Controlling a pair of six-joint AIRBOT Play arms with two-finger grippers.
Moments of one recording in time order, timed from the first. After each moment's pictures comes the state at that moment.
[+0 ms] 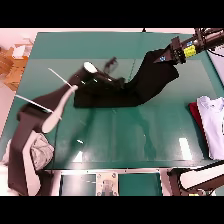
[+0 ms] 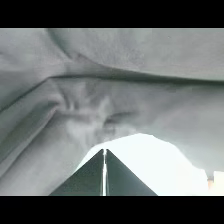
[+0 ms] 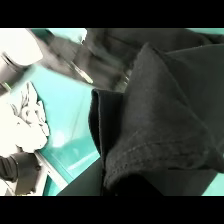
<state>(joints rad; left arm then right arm) -0.39 -2.08 1.91 0.53 -1.16 -1.26 -0.10 -1.67 2.01 -0.72 1.74 1.49</state>
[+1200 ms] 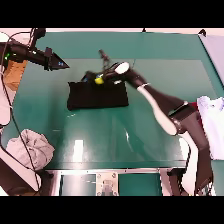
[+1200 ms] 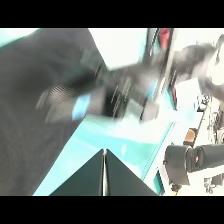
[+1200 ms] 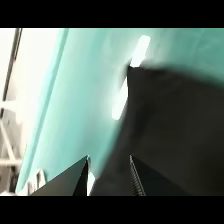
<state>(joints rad) 0.18 -1.94 2.05 0.51 -1.72 -1.22 0.45 -2.10 1.97 -0.52 0.90 1.38</state>
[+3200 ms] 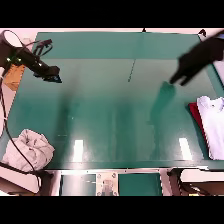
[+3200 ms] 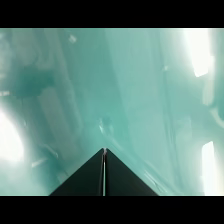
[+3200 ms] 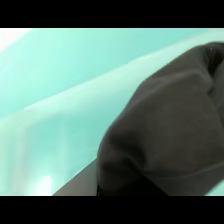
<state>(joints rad) 0.04 -1.70 1.75 1.16 -1.53 -1.26 -0.61 -1.48 1.98 -0.88 1.46 1.63</state>
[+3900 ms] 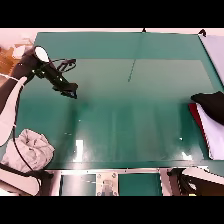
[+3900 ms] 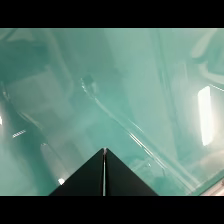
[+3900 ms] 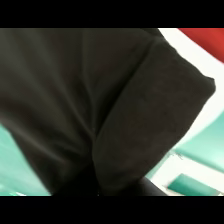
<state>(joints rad) -0.12 -1.68 1.59 1.15 -1.53 -1.26 -1.07 -1.29 1.52 -1.50 1.80 1.77</state>
